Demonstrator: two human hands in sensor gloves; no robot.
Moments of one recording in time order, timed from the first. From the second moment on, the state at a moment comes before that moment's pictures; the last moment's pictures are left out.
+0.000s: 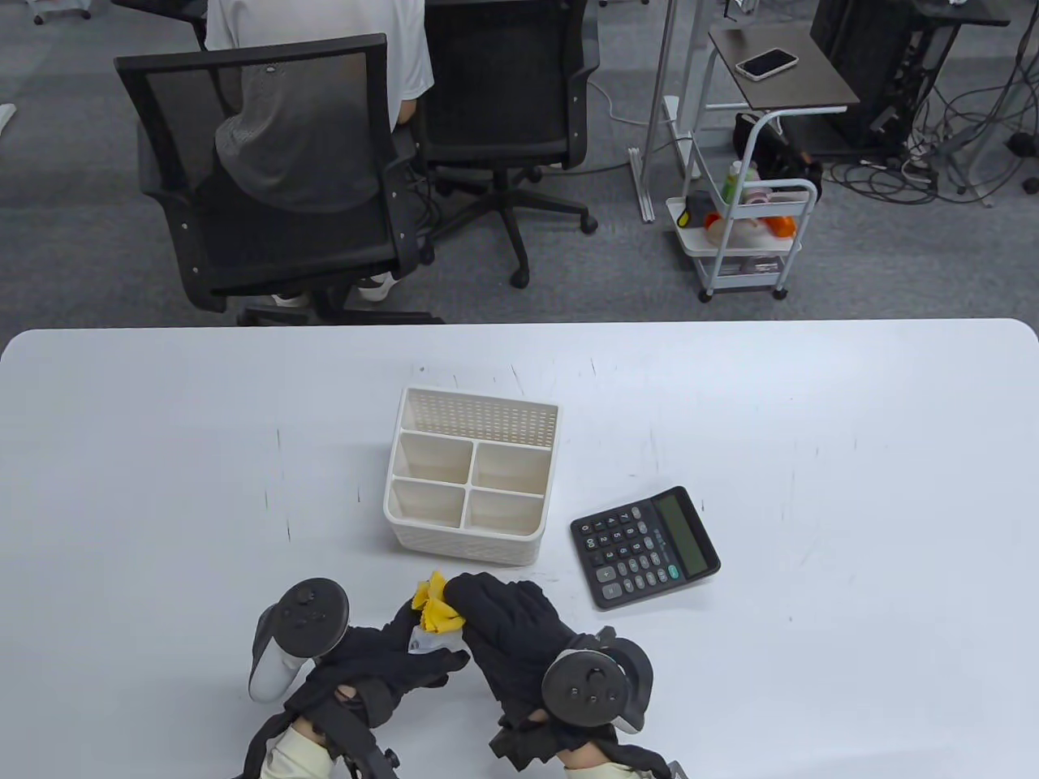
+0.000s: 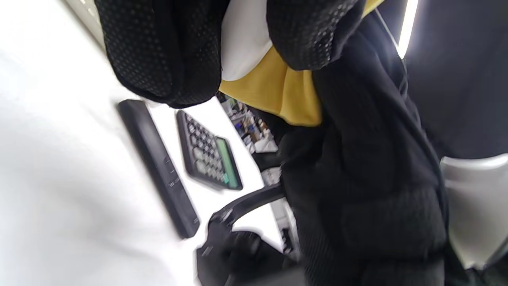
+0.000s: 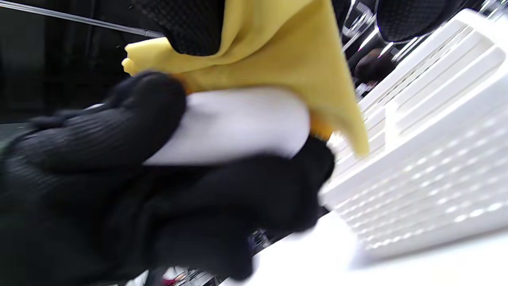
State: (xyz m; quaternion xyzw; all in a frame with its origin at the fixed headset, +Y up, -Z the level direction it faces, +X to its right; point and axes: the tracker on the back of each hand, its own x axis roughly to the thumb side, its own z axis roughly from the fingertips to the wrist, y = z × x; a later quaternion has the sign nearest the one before) left_hand -0.208 -0.717 -0.261 -0.17 -0.21 0.54 0.80; right_hand 0.010 -0.700 -0.238 0.31 -0.17 0.83 0.43
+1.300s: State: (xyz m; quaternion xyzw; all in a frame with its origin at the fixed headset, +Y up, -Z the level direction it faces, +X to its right) left_hand -0.215 -0.722 -0.256 -0.15 -0.22 0.64 0.72; right_hand -0.011 -0.706 -0.226 0.38 -0.18 0.84 0.35
